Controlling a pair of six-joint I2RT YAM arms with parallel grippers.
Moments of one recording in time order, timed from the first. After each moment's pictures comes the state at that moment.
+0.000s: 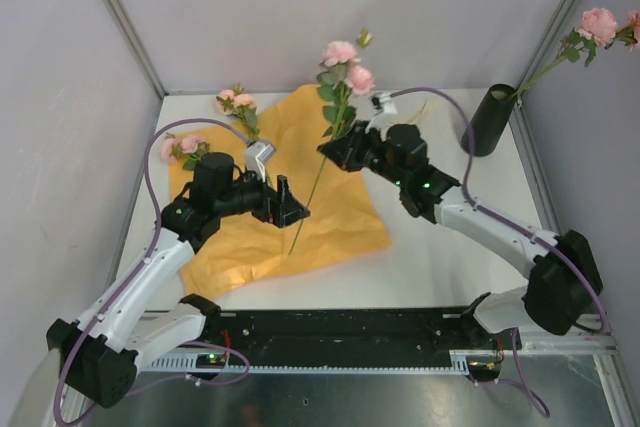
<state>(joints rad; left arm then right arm) -0.43 0.97 0.85 -0.41 0.55 -0.28 0.73 1.43 1.08 0.24 -0.16 0.73</state>
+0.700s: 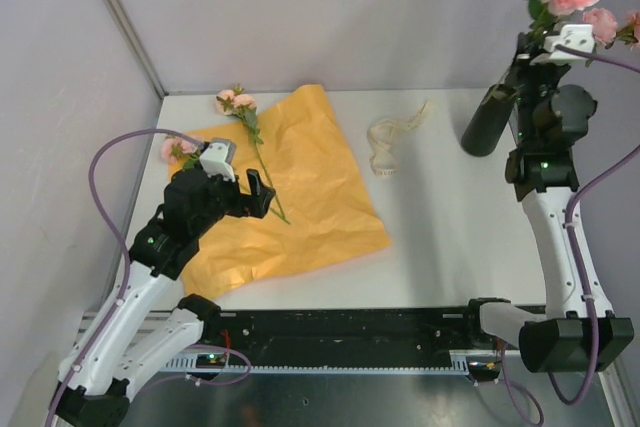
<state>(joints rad) -0.43 0.75 0.85 -0.49 0.05 -0.24 0.06 1.14 1.27 0.28 0.09 -0.09</state>
